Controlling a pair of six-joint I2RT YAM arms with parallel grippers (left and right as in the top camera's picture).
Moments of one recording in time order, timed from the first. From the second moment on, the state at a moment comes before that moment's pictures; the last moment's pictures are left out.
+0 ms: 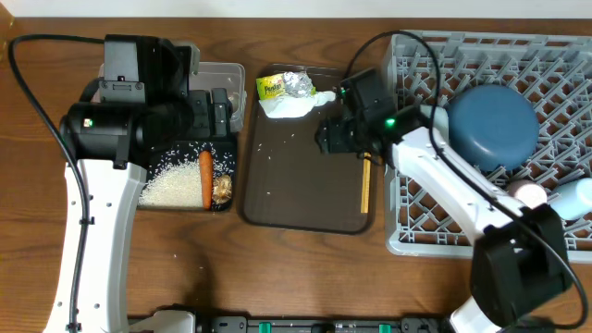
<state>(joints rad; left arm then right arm) -0.07 1.42 1.61 -1.14 0.20 -0.10 0.50 1.79 1.34 -0.60 -0.12 0.43</state>
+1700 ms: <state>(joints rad) -0.07 1.42 1.61 -1.12 0.20 -0.09 0.51 2.03 1.34 -0.65 0.13 0.44</state>
